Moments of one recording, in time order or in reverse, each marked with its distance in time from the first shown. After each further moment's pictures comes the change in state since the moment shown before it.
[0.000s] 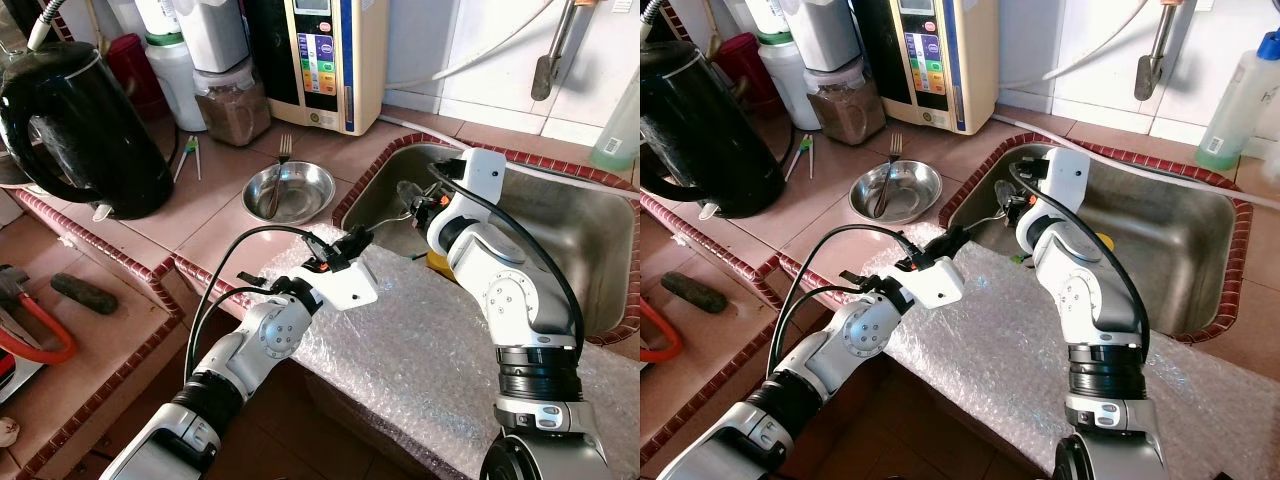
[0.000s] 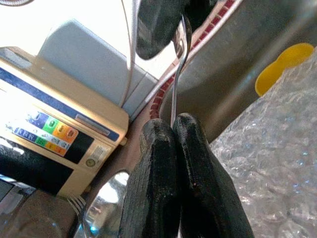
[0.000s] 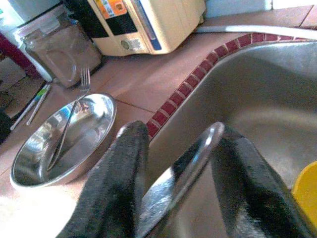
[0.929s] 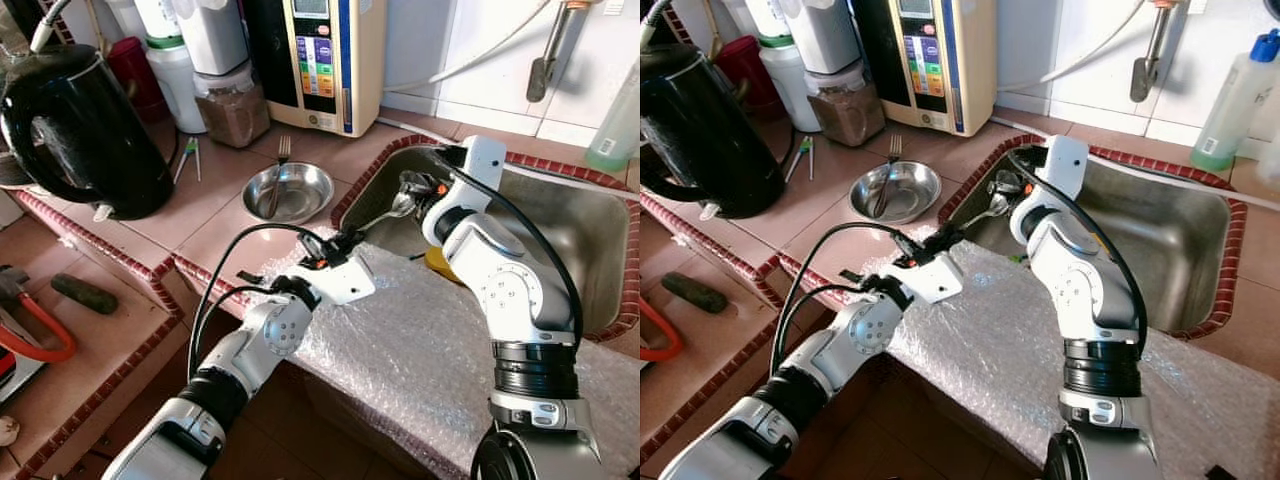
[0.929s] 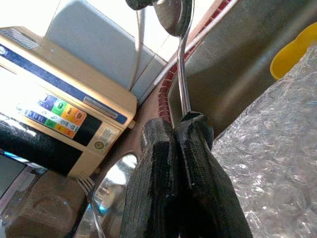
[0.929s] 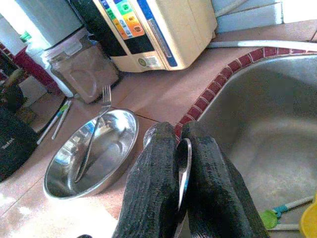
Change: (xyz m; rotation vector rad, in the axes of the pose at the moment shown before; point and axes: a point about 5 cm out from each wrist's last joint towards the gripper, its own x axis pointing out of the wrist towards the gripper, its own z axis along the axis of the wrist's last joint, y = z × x) left arm 0.003 -0.001 -0.009 0.009 0.087 0.043; right arm -0.001 0.011 0.010 0.054 -0.034 0.034
